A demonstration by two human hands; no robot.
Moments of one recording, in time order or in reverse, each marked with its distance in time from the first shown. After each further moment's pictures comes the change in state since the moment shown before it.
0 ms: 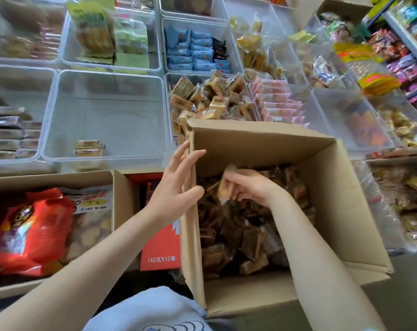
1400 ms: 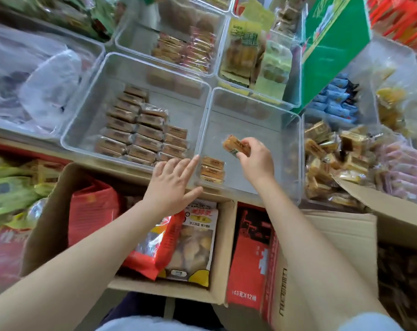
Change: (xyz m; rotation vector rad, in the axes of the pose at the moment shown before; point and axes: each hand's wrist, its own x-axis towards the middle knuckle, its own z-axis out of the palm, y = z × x) left_hand -0.036 -0.217 -0.278 0.914 0.106 -0.262; right_hand 0.207 -0.197 0.279 -0.701 0.499 -0.416
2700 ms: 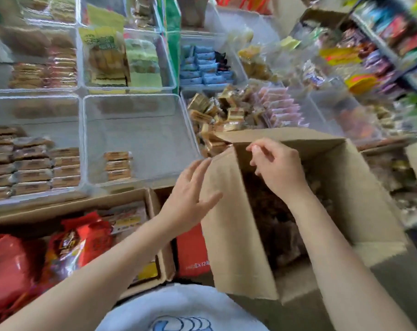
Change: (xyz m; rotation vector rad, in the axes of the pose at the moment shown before) left_hand -0.049 0.263 -0.044 -0.655 -0.193 0.401; right_hand -0.210 0.128 -0.230 0.149 0.343 0.043
